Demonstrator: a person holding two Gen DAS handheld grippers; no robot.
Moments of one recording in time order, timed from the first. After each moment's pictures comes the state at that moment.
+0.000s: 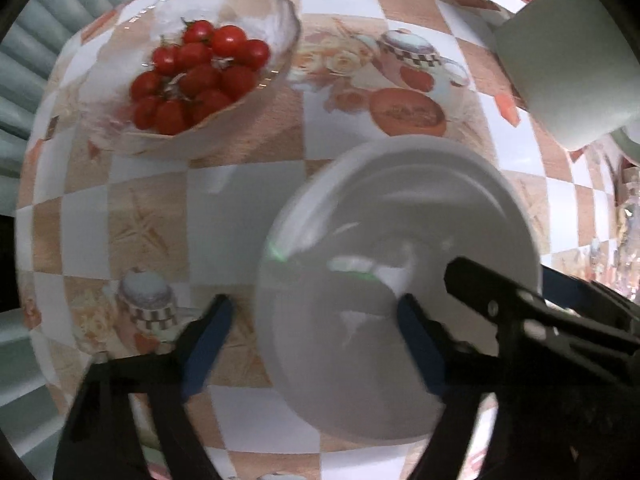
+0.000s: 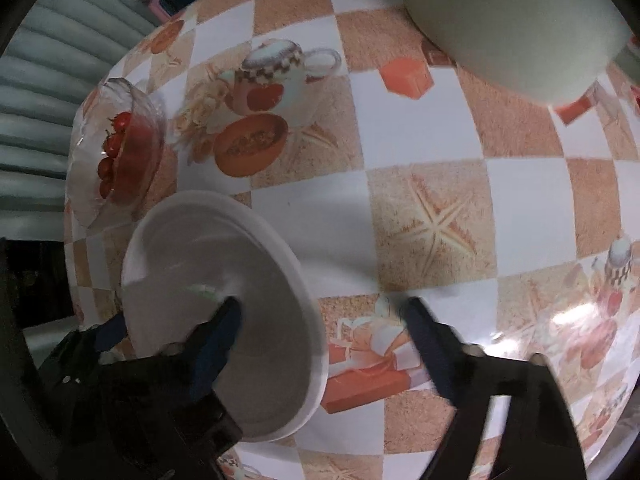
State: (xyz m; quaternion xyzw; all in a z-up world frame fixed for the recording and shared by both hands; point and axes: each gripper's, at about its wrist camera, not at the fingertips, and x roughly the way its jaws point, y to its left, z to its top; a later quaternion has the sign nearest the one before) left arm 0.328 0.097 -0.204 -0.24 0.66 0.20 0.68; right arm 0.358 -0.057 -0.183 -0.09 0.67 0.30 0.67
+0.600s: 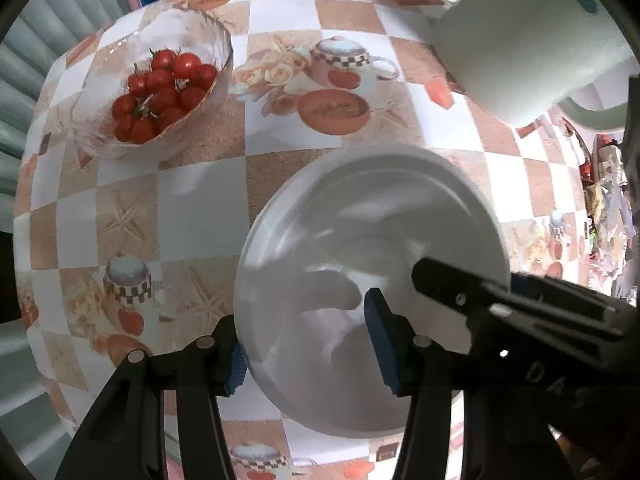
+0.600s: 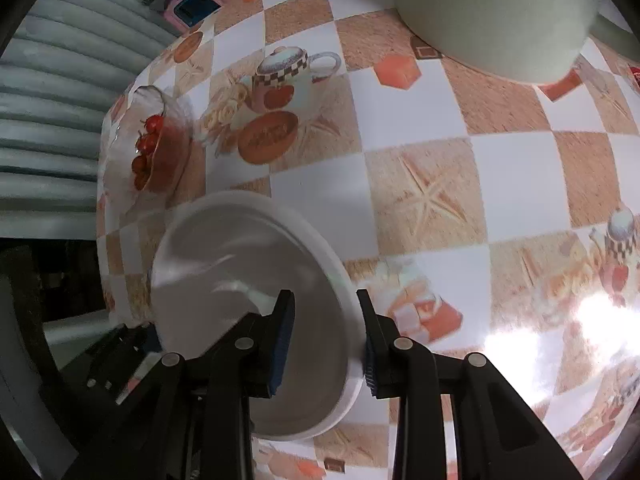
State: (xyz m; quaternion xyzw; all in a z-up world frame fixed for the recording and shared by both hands) left arm 0.346 0.044 -0.173 -0.22 0.66 0.17 0.70; right arm 0.356 -0.094 -0.163 -0.05 0.69 0.33 0.65
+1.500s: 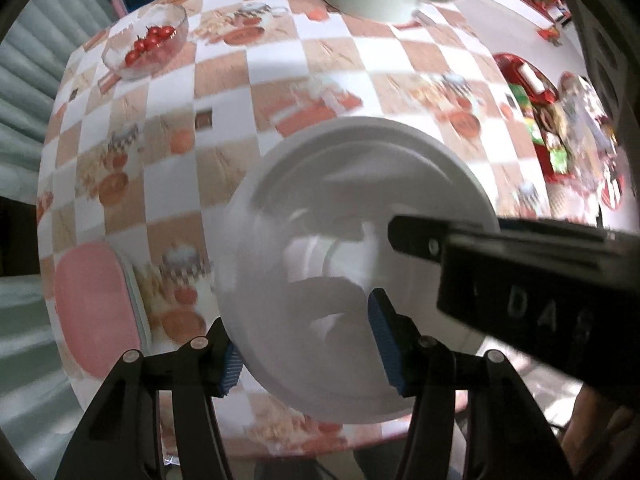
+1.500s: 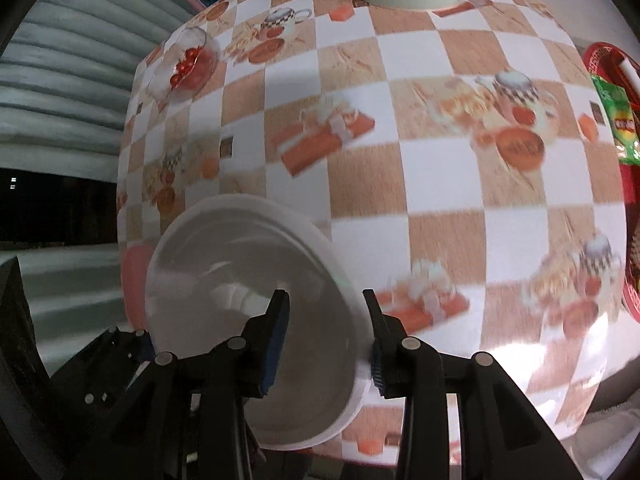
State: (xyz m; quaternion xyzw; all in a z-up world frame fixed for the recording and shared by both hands) left arm 0.230 -0.103 -0.104 -0.19 0.68 0.14 0.70; right arm 0.255 -0.227 -0.115 -0.07 0.69 0.34 0.64
